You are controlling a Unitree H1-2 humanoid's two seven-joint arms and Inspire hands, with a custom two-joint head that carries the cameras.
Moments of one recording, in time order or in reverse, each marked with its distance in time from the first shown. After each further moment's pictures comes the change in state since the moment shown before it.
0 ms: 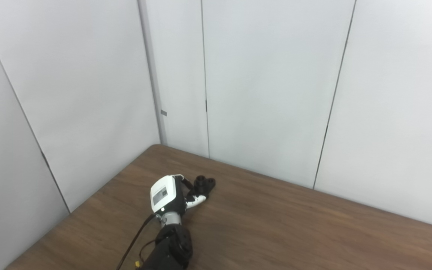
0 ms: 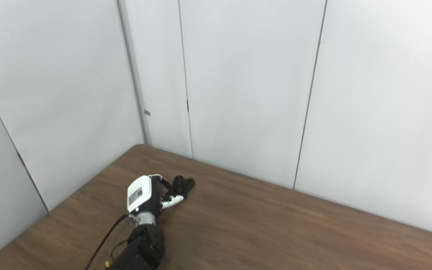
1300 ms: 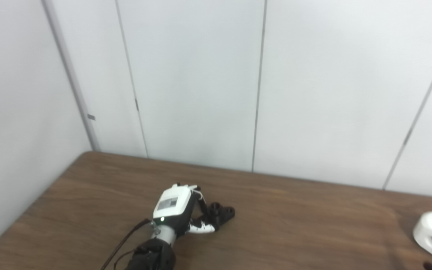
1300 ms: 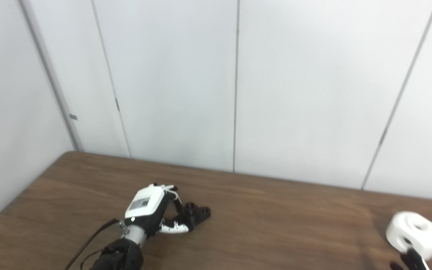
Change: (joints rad) left arm 0.071 0.029 -0.448 -0.485 0.212 0.091 -0.533; right arm 0.001 0.018 0.075 -0.105 0.069 -0.001 -0.090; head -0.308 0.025
